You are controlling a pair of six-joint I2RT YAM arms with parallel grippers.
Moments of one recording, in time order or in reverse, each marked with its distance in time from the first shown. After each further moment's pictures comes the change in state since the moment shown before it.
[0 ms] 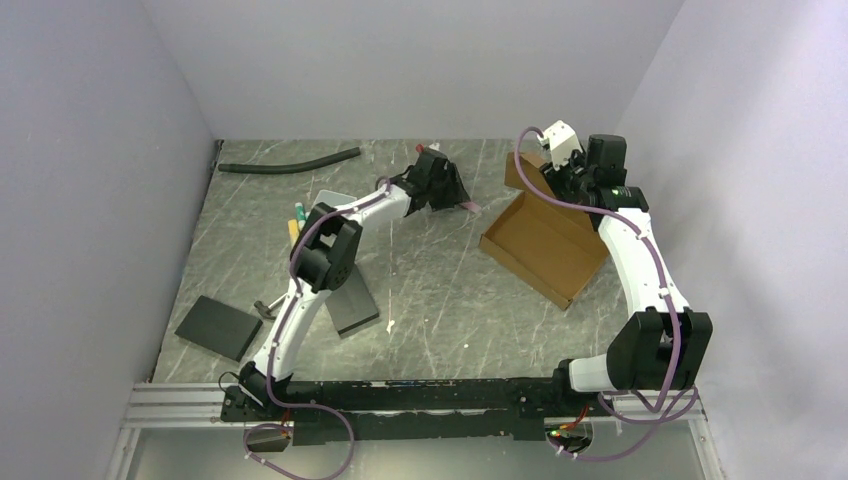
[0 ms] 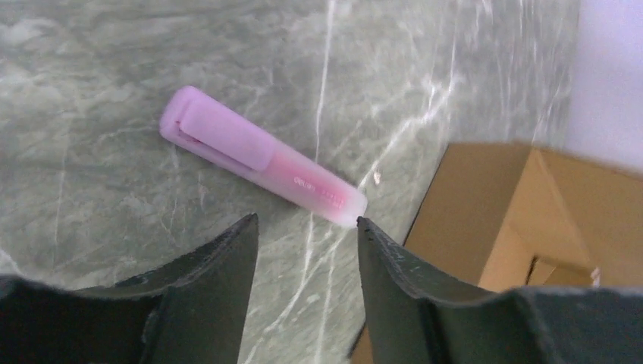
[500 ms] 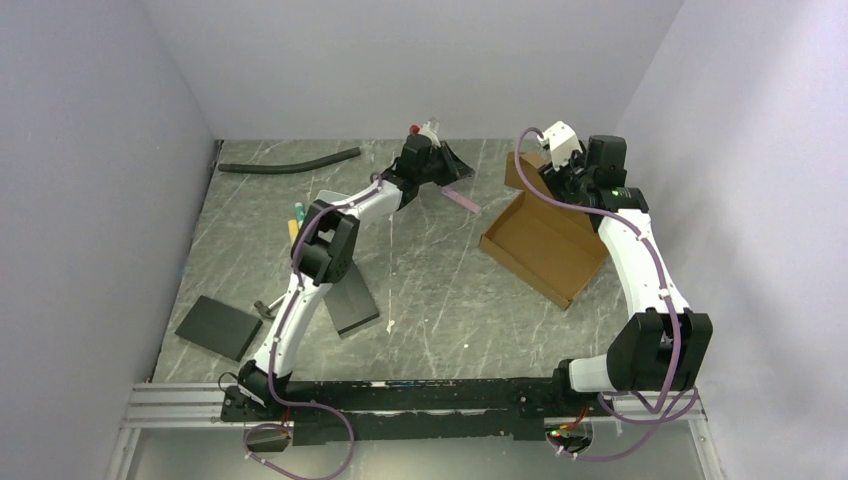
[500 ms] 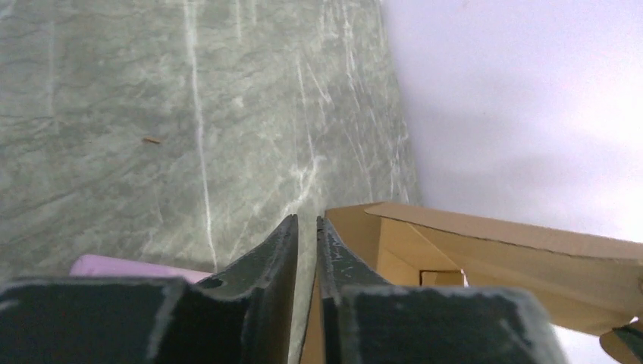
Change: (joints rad) left arm 0.065 0.062 0.018 0.431 0.248 -0.057; right arm 0.000 -0.004 -0.006 0.006 -0.001 0.000
